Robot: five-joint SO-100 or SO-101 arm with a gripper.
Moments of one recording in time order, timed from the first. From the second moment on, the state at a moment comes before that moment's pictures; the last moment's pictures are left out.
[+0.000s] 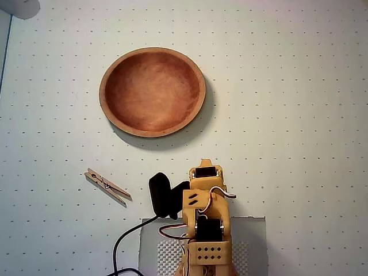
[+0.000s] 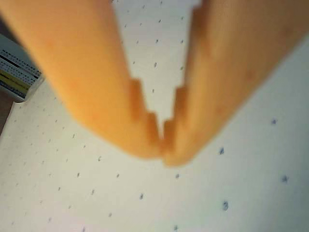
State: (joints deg) arm -1.1 196.5 180.3 56.7 -3.2
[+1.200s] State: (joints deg) arm -4.0 170.6 140.6 64.3 -22.9
